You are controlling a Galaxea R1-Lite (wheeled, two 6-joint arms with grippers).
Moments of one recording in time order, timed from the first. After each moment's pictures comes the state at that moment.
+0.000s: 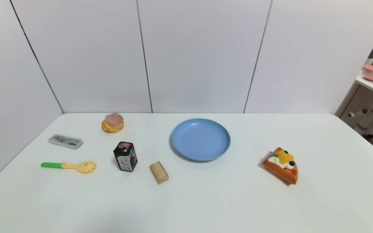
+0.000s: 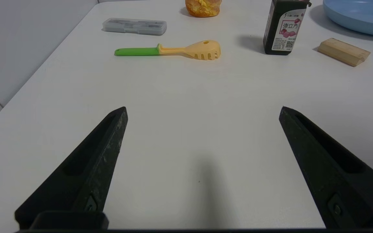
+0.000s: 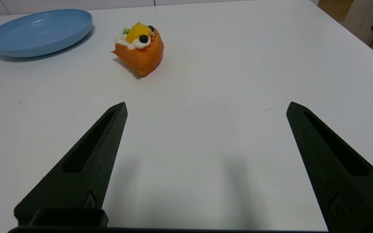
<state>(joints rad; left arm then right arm) 0.00 0.00 0.00 0.00 0.00 0.01 0.01 0.00 -0.01 0.03 -0.02 0.04</state>
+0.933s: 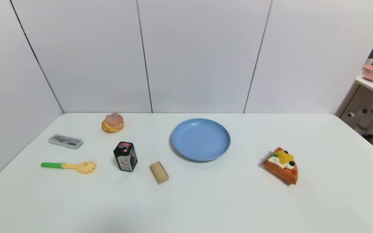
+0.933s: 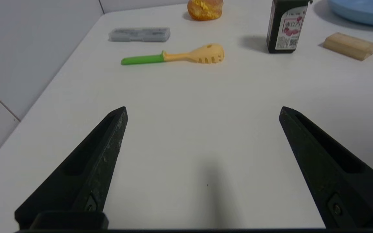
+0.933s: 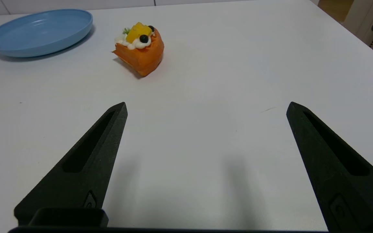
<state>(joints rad) 0.00 0.01 -0.02 0.01 0.00 0.08 0.01 0.00 -0.01 0.03 -0.02 0.04</state>
